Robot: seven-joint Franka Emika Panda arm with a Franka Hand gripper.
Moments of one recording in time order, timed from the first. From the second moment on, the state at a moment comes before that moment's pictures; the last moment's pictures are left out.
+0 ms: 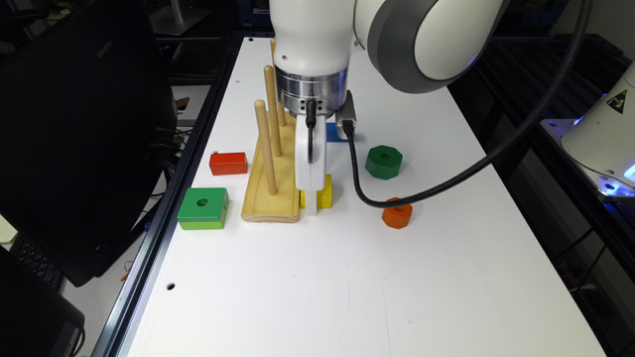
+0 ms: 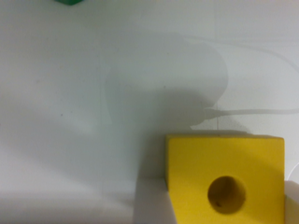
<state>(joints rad) 0.02 0.51 0.16 -2.12 -0.07 2.62 1.01</state>
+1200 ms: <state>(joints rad) 0.02 0.51 0.16 -2.12 -0.07 2.62 1.01</state>
